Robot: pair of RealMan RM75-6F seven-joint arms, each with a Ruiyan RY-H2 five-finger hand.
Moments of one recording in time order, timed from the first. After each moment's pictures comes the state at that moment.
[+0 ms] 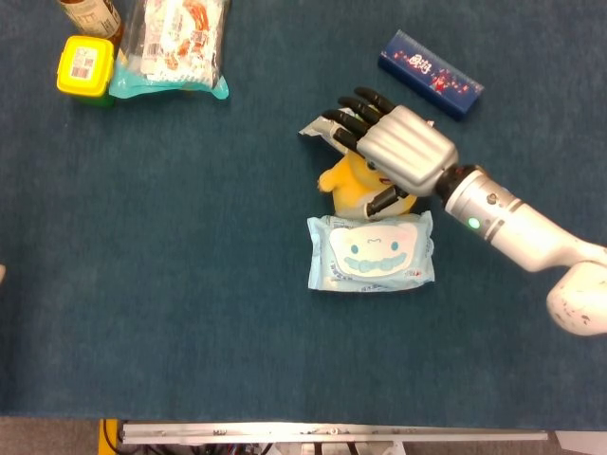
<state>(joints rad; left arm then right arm) -0.03 -1.11 -0.04 -1.70 1.44 1.50 0.07 0.94 -1.44 0.13 -1.53 -1.28 0.78 -0.28</state>
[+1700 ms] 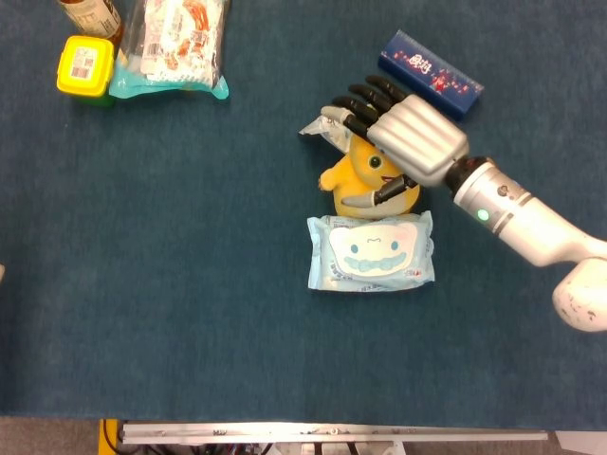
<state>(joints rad) -0.03 -1.10 -0.04 -1.70 1.42 1.49 0.07 0.93 -1.43 0.14 -1.52 -1.26 0.79 -0.24</state>
